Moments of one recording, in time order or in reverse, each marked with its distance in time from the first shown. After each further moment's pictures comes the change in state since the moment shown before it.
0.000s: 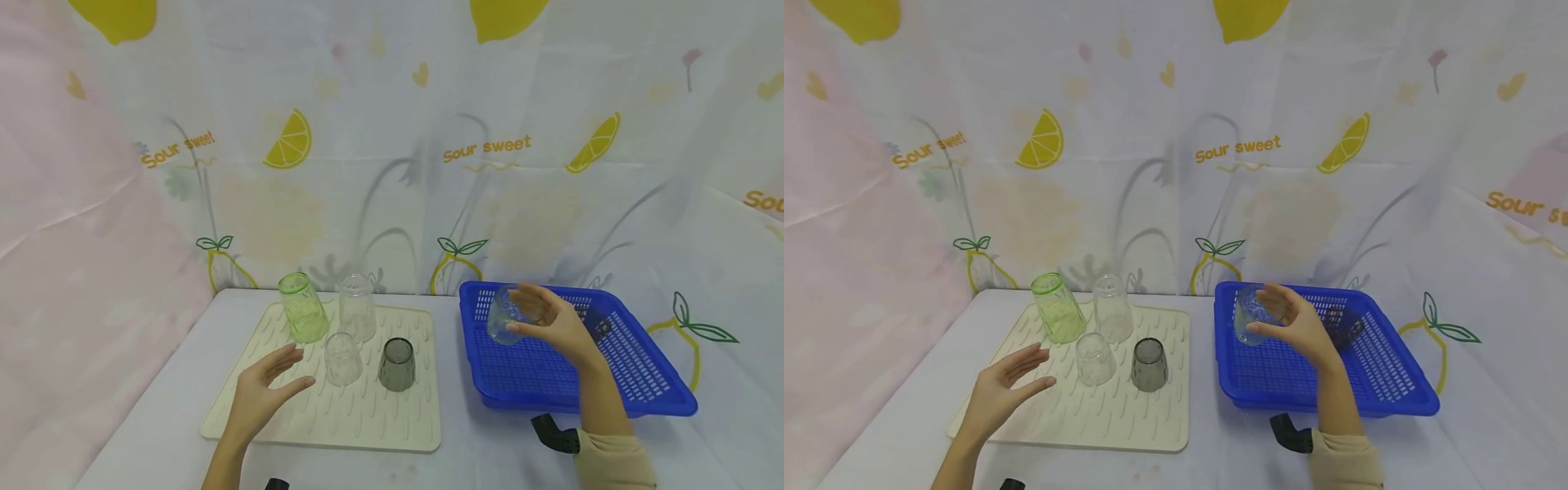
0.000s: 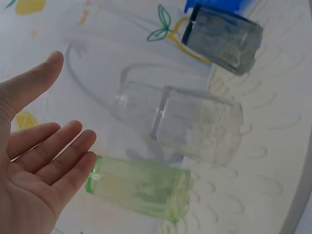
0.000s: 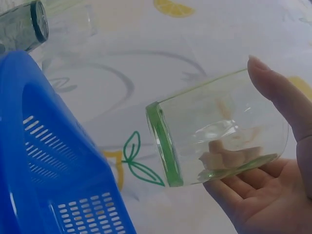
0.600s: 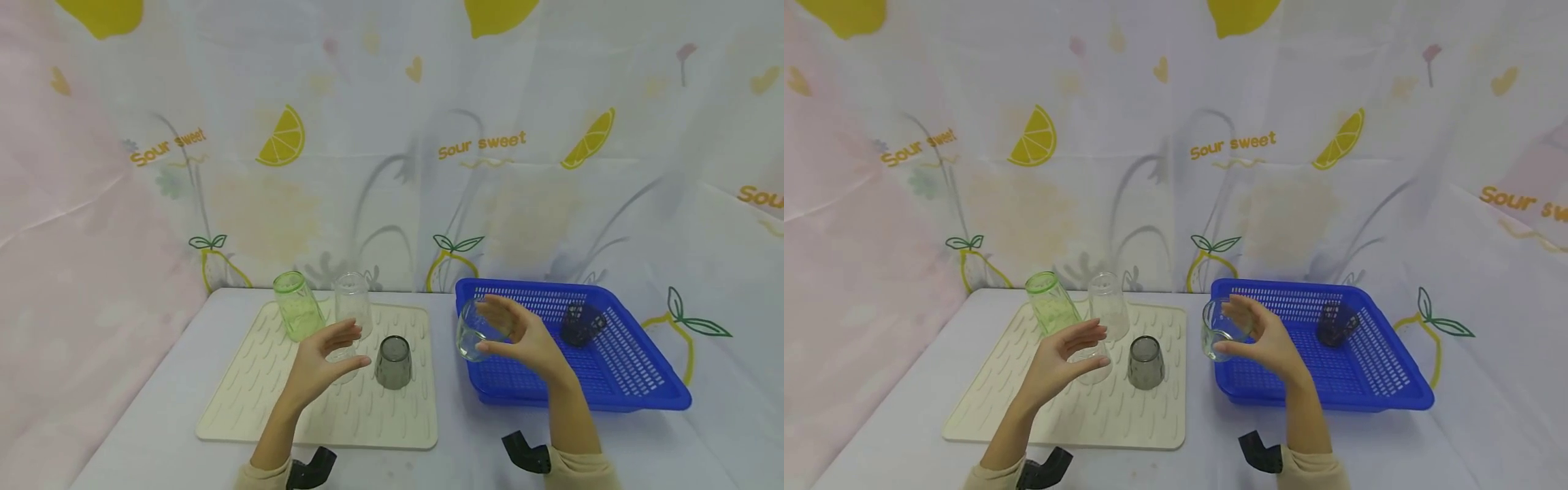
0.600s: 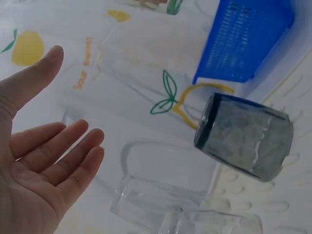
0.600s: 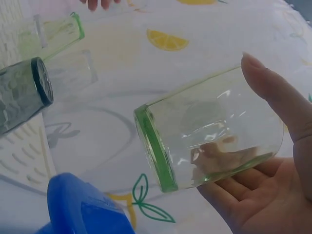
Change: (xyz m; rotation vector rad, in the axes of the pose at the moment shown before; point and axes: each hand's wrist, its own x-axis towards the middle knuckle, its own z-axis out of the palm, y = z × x) left_hand 0.038 0.038 0.057 -0.235 -0.216 0.097; right_hand -0.008 -0.005 0.041 0.131 -0.068 -0.108
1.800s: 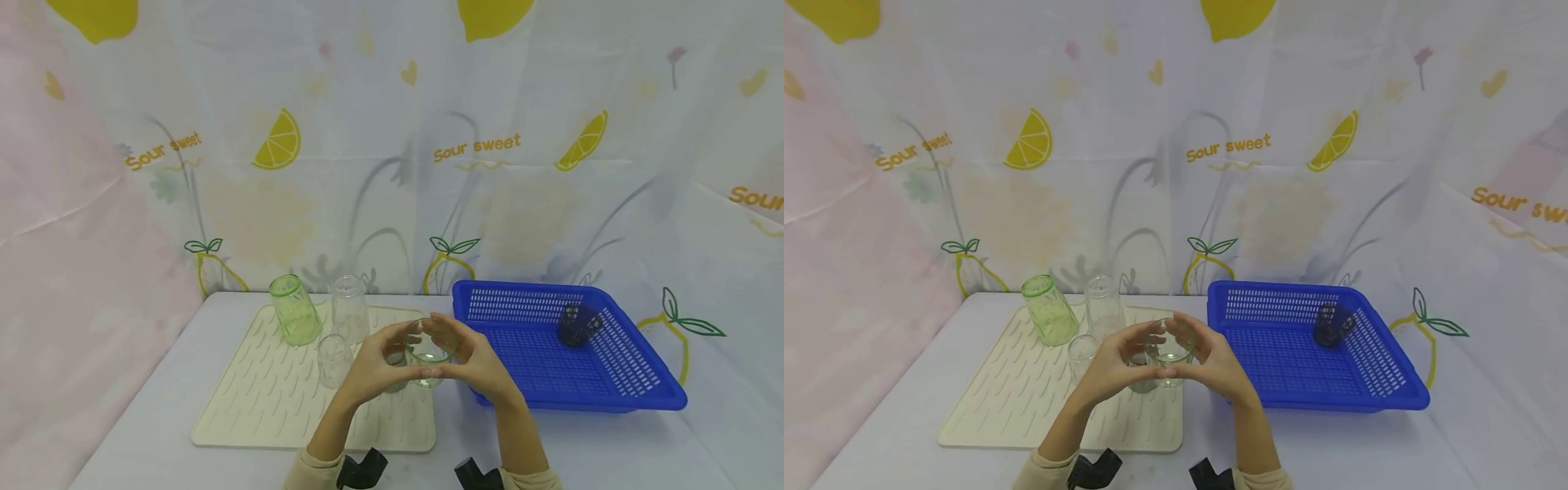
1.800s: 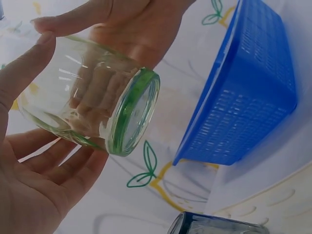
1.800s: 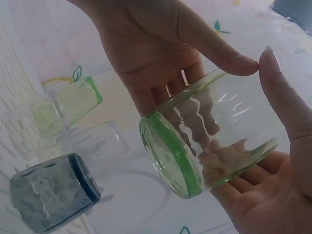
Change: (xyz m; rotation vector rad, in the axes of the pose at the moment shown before) left_hand 0.026 0.017 0.068 -0.192 -0.236 0.061; right_hand 0.010 0.003 0.069 0.267 -0.163 -0.216
